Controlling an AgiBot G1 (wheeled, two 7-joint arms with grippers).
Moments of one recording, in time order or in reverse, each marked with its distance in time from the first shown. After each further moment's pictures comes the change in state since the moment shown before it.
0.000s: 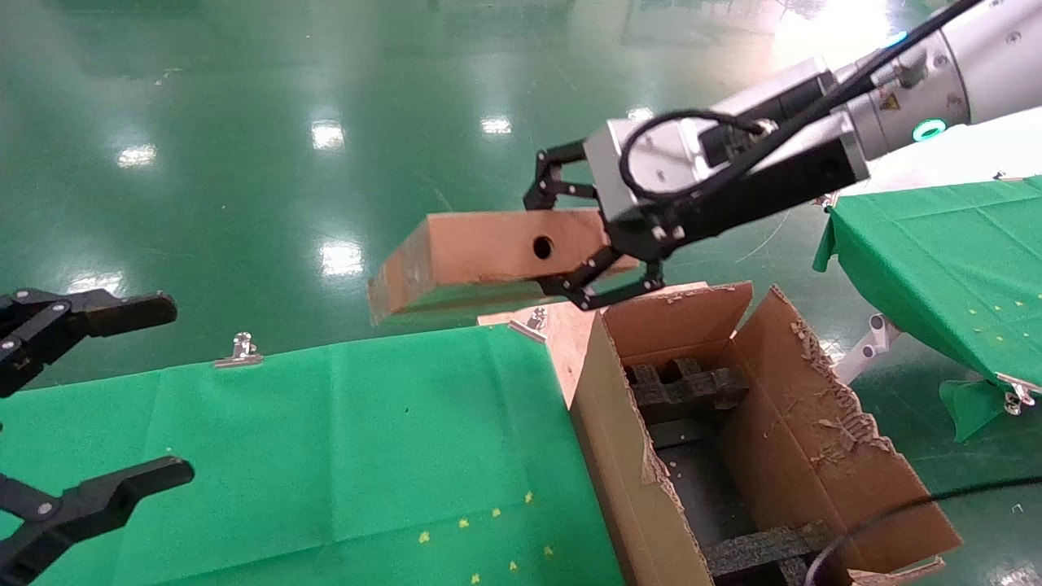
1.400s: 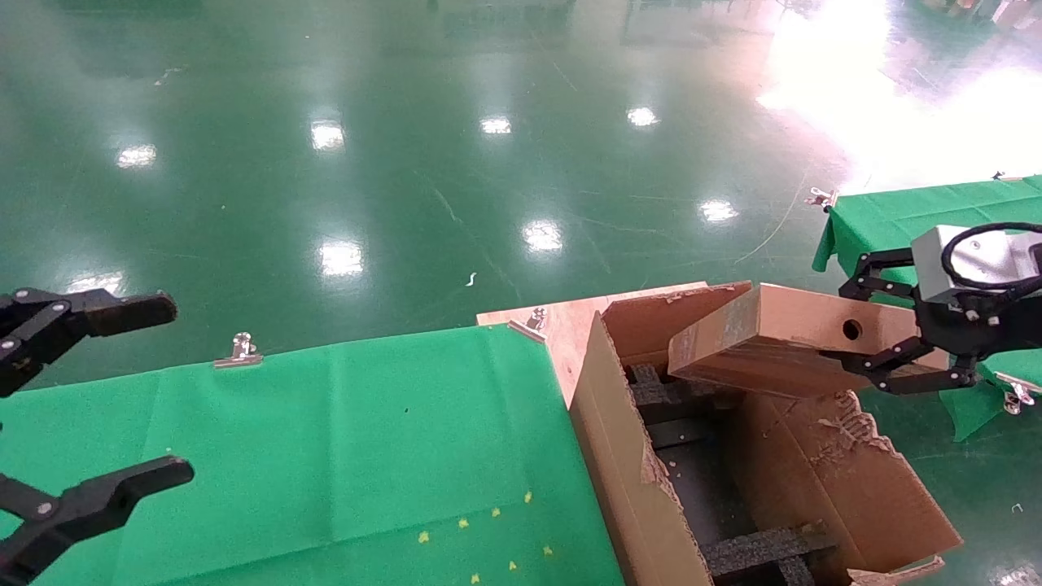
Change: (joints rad) left arm 0.000 0.000 0.000 0.000 0.000 0.000 0.000; right arm 0.297 0.389 -0.634 -0.198 0.095 0.016 -0.053
